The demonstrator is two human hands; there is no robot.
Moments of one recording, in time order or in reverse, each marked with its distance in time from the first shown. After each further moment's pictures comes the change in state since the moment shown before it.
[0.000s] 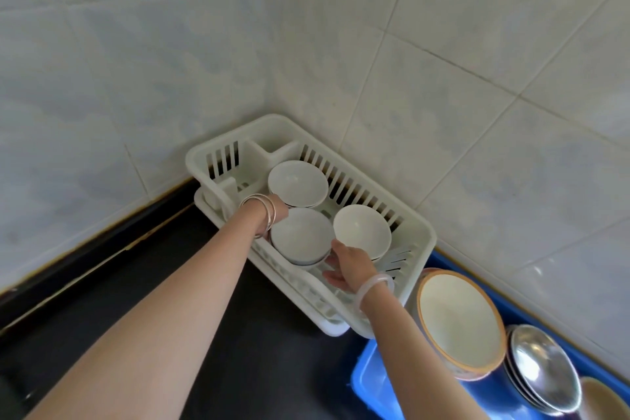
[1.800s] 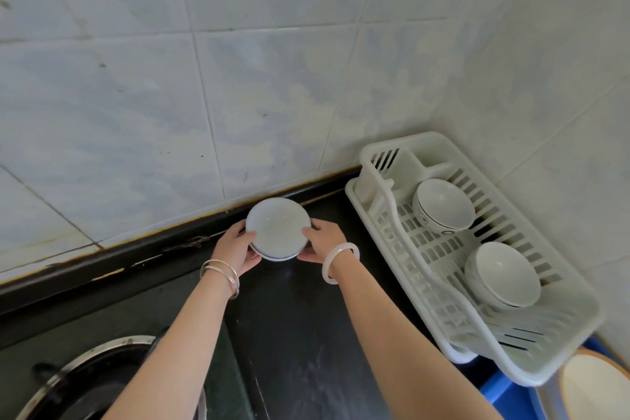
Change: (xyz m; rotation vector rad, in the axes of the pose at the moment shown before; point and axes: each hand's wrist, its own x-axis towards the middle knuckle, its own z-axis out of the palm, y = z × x) left_hand -0.131 -0.262 -0.085 -1.318 0.610 -0.051; right_hand -0.066 0.000 0.251 -0.375 -0.448 -0.236
